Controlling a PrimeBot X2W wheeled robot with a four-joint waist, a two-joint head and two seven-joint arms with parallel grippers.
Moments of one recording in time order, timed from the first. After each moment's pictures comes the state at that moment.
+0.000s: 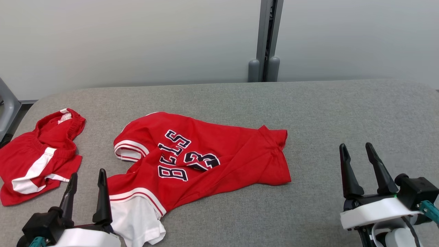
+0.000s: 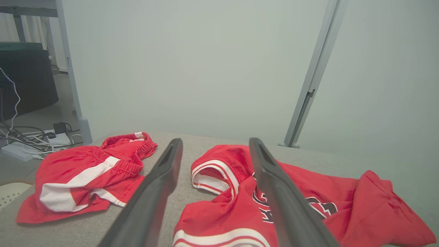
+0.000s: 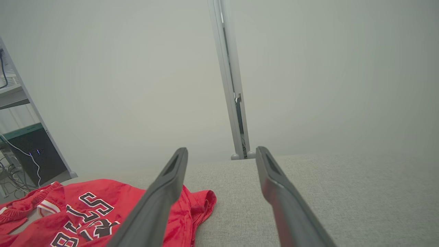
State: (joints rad) left arm 0.06 0.24 -0.13 0.07 -0.47 0.14 -0.26; right arm -0.12 -0.05 0.04 0.22 0.28 0.13 -0.26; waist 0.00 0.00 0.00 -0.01
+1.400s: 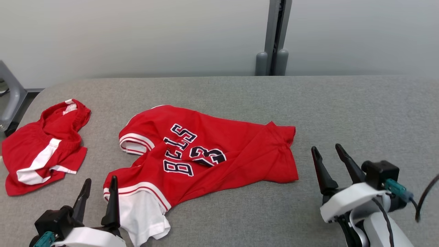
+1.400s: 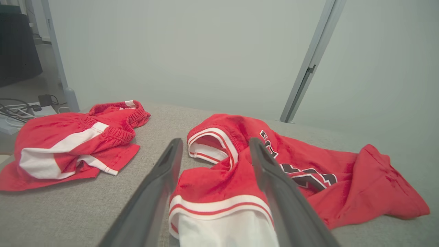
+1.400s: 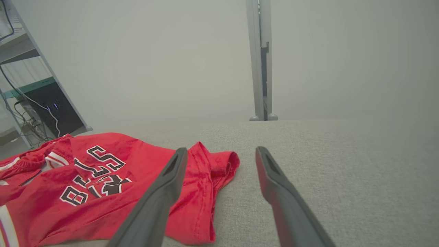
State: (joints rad) left arm 0.03 0.20 -0.11 0.18 -0.46 0.04 -0.23; right arm -0.25 -0.07 0.17 0.45 0.30 0.13 -0.21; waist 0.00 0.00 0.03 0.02
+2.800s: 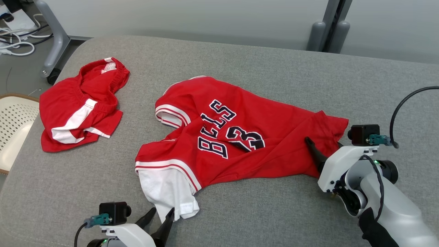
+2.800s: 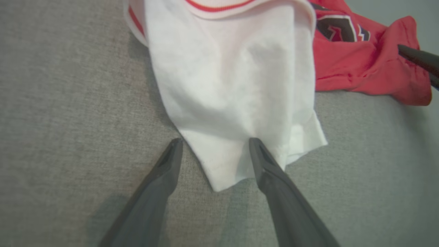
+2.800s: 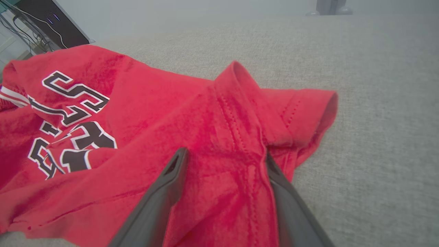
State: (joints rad) left arm -0.07 0.16 -0.31 0.40 -0.64 -0.11 0.16; right arm -0.65 -0.15 0.49 0.96 0.65 0.13 -0.07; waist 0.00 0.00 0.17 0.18
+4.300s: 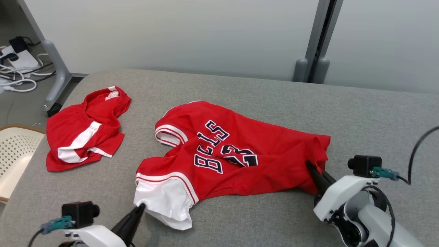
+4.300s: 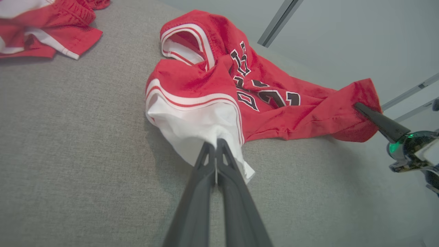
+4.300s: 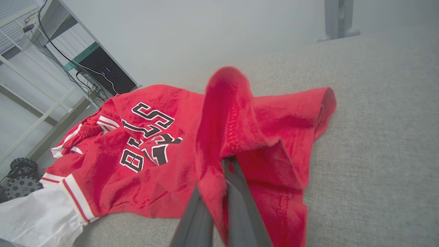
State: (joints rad) left arm 0.10 0.29 -0.22 0.00 -0.76 -0.03 0.29; right arm -0.48 -0.21 0.63 0.77 0.92 0.13 -0.17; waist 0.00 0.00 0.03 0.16
